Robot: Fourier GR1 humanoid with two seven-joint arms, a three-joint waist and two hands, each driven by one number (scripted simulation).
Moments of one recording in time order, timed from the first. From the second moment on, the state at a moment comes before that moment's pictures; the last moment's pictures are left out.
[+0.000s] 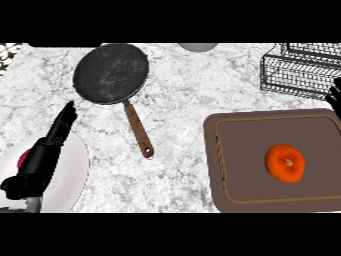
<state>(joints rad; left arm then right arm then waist) 0.00 0.40 -0.21 -1.61 0.09 0.15 -0.12 -0.12 -0.57 -0.04 -1.50 -0.37 0.02 0.10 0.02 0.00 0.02</state>
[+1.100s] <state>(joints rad) -0.14 0.21 -0.23 -1.56 0.02 0.33 0.03 -0.29 -0.76 -0.28 -1.28 -1.13 1.00 0.16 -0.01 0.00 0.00</state>
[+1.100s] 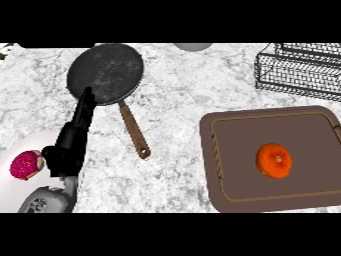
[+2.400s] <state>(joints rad) -0.15 0.17 -0.22 -1.55 -0.01 0.32 0.03 -0.29 -0.87 -0.36 -2.16 -0.36 1.08 0.24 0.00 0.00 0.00</state>
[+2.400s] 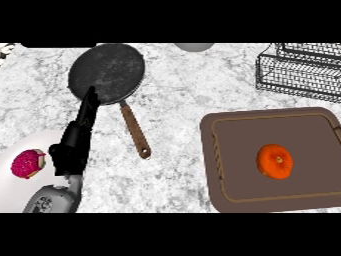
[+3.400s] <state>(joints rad) -0.14 0.14 -0.19 -1.55 -0.05 0.28 0.04 -0.18 -0.79 -0.29 -2.29 0.06 1.14 0.18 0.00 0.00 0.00</state>
